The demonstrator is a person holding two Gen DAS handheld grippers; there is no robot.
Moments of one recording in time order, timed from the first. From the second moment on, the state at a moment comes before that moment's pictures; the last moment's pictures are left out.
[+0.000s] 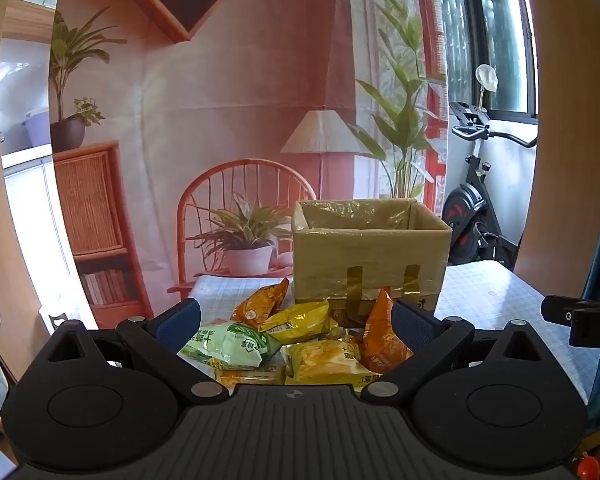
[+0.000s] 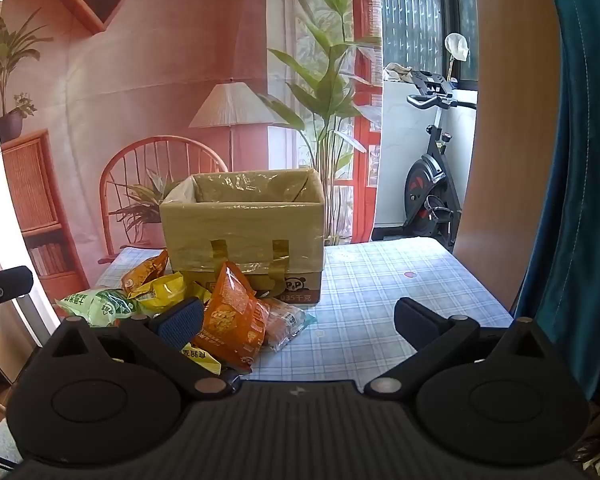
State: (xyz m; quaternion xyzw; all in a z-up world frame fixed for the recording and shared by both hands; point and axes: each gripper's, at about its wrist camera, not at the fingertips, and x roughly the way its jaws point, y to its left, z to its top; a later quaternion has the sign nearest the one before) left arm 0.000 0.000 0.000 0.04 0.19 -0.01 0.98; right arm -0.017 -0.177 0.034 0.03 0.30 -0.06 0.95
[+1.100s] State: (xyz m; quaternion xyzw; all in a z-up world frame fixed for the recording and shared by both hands) left arm -0.001 0.001 -0.001 0.04 0.19 -0.01 0.98; right arm -0.018 -0.178 0.033 0.03 0.30 -0.06 0.95
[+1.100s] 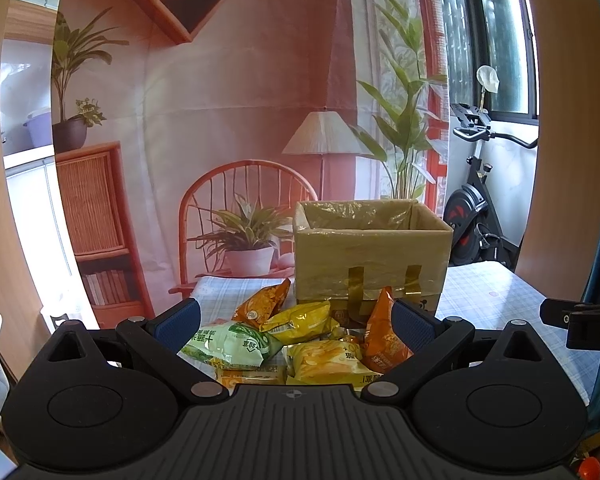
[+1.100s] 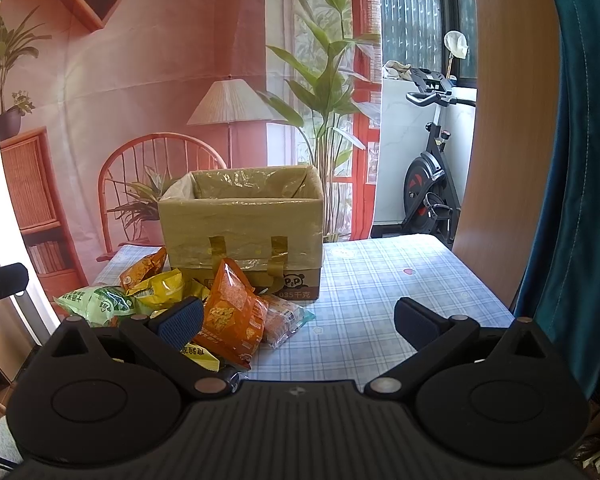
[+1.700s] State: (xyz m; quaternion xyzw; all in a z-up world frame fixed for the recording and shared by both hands) left arm -0.001 0.000 -0.002 0.04 0.19 0.00 0.98; right arm -0.019 -0.178 0.032 0.03 0.31 -0.06 0.95
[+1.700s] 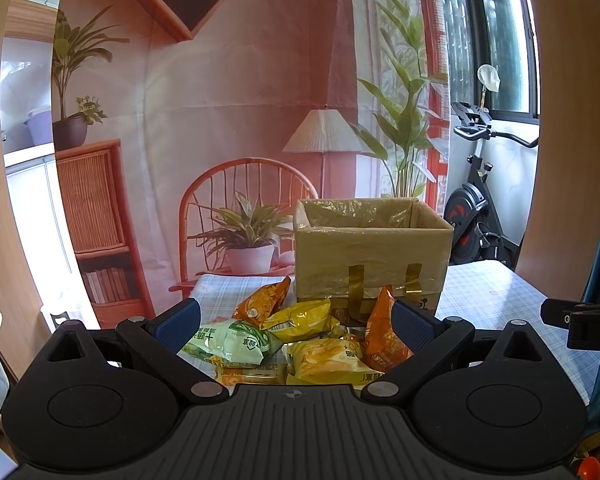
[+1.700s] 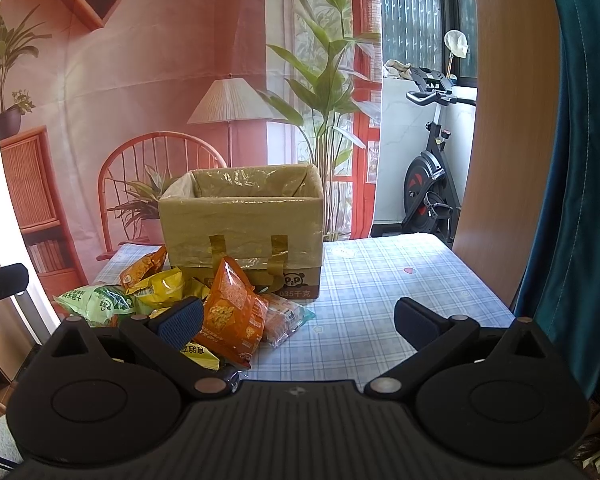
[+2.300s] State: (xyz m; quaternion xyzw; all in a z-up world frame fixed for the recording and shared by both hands) left arm -0.001 0.001 -0.002 0.04 0.19 0.00 0.98; right arm -0.019 -0.179 0.032 0.03 0.31 -0.06 0.95
